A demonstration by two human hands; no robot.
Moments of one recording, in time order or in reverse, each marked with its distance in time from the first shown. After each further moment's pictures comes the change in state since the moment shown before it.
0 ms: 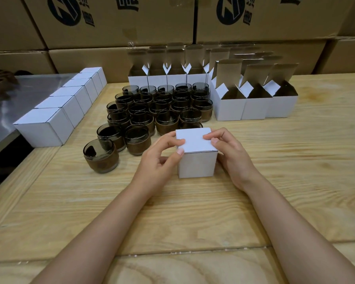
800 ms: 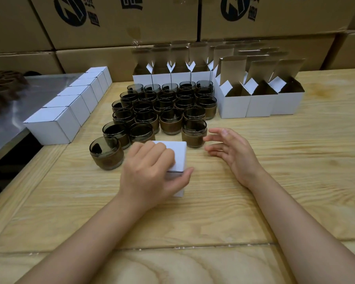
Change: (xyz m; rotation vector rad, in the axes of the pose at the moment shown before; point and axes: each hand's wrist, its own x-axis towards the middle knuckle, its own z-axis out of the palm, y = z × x) left_hand -0.023 0.023 -0.021 0.951 0.294 0.767; right_hand 0.001 0.001 -0.002 0.101 0.060 0.064
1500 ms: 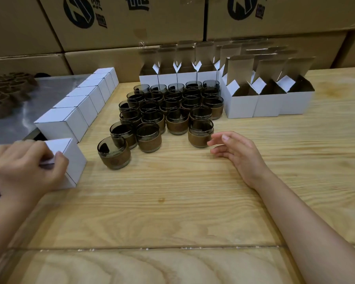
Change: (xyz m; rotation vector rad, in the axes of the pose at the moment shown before) left_hand -0.078 -0.171 -0.096 0.420 -0.318 -0.496; right_hand 0.001 0.004 0.000 -0.065 -0.039 -0.023
